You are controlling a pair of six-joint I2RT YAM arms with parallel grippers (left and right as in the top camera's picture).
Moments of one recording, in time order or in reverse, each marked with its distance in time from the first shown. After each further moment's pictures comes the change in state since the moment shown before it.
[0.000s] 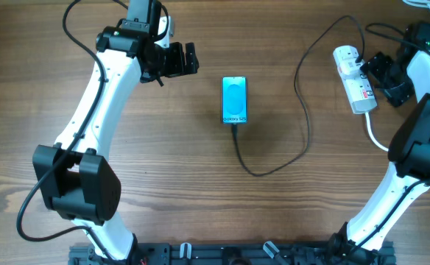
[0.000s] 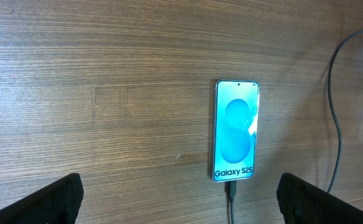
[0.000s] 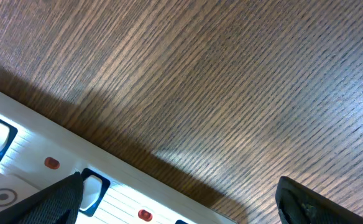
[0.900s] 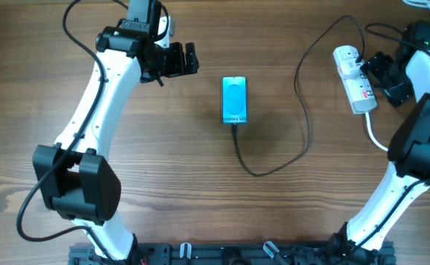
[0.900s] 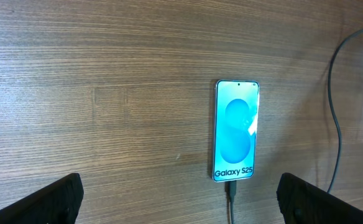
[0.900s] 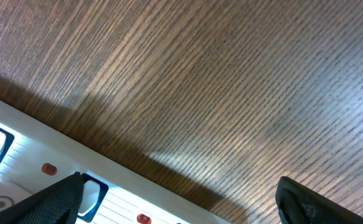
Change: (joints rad) left arm 0.000 0.000 0.000 0.000 0.000 0.000; right arm 0.002 0.000 0.000 0.010 0.018 0.013
